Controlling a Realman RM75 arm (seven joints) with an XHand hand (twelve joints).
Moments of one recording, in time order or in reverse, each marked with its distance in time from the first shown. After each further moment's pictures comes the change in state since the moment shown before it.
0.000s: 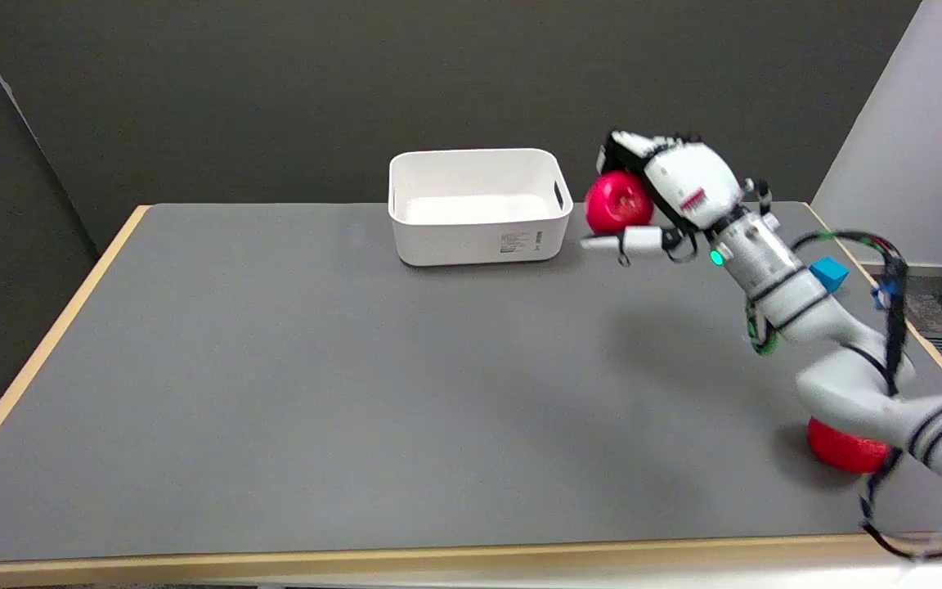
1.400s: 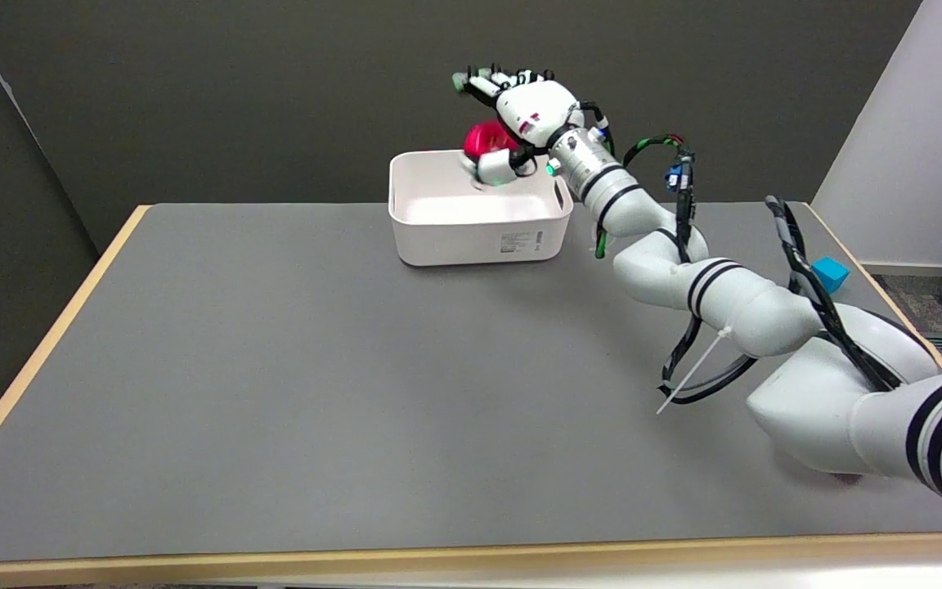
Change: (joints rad) arm 0.776 -0.442 -0.375 -0.732 -0.048 -0.160 -0.185
